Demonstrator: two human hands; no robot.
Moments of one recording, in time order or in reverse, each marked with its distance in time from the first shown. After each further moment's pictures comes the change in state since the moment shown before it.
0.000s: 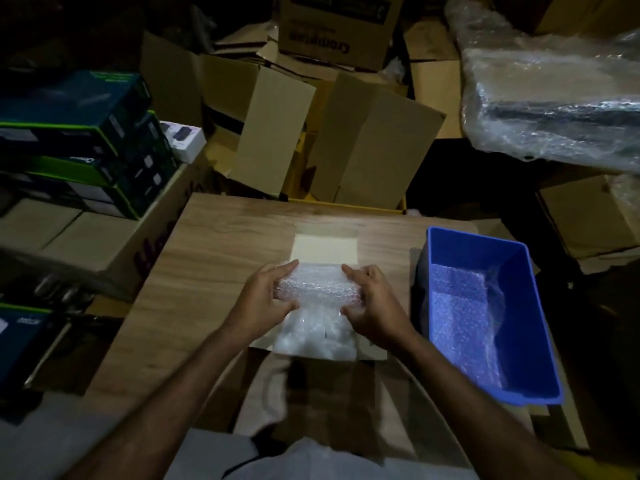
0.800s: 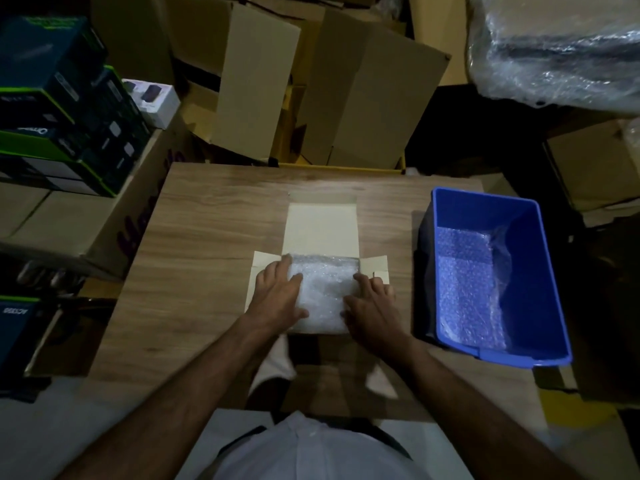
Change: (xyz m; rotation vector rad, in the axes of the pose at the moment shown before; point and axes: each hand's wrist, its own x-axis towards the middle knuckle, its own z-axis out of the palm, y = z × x) left_hand 0.006 -0.045 0.049 0.870 -0.338 0.004; right_hand -0.027 0.040 0.061 -0.603 -0.147 -0.003
